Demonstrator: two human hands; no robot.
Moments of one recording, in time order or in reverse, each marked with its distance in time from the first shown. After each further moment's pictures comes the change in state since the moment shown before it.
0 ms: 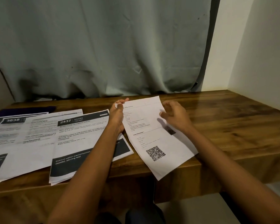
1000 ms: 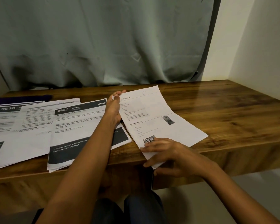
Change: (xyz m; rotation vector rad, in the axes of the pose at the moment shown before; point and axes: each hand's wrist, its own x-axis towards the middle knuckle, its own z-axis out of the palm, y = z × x) left_hand 0.002 -0.006 -0.007 -0.058 0.041 -0.076; right_hand -0.133 -0.019 -0.009 -0.091 -0.564 -0.664
